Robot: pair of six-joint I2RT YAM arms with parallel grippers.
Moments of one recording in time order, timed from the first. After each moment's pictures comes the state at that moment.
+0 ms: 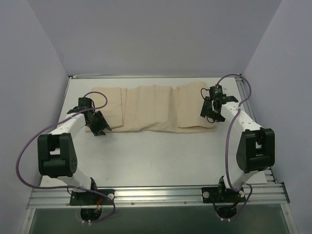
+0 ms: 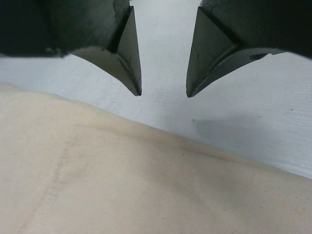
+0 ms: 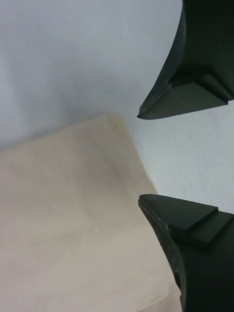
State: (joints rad) left arm 0.03 1.63 1.02 -0.60 0.20 -0.57; right arm 0.12 1.61 1.16 -0.63 0.24 0.40
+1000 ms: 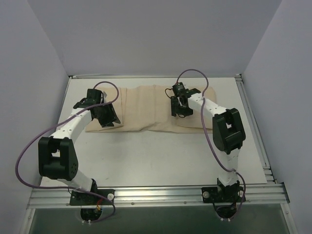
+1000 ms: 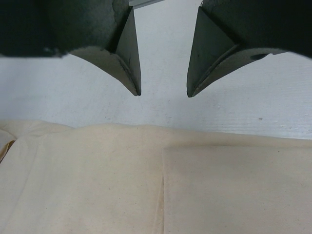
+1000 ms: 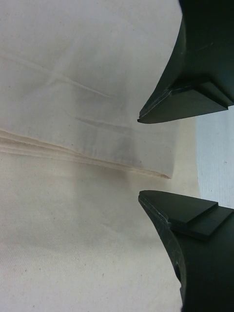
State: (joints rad) left arm -0.12 1.57 1.16 -0.65 0.24 -0.51; right arm 0.43 2.01 1.54 -0.67 0.20 0.37
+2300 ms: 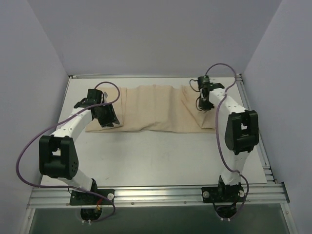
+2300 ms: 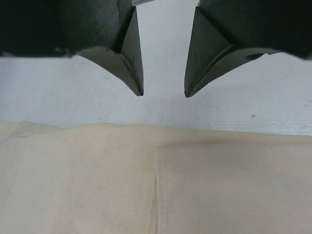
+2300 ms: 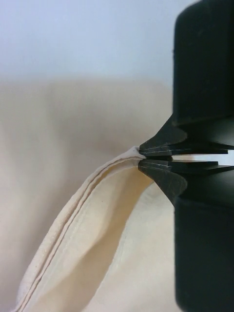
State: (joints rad) left arm -0.12 1.58 1.16 -0.65 0.23 -0.48; right arm 0.26 1.95 1.51 -0.73 0.34 0.37
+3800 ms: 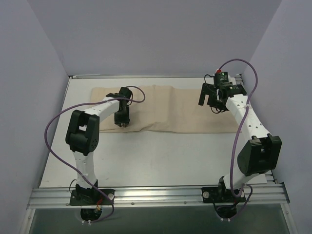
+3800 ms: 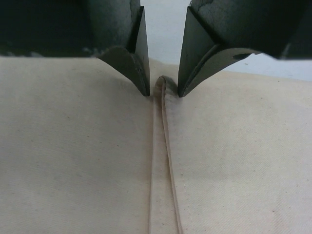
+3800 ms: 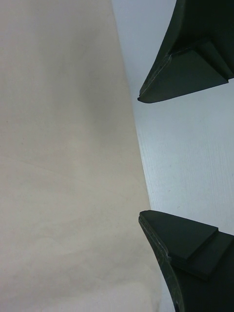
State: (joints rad) left arm -0.37 2.00 1.47 -0.78 -0.17 -0.37; right arm 0.13 1.58 1.44 -0.83 0.15 0.33
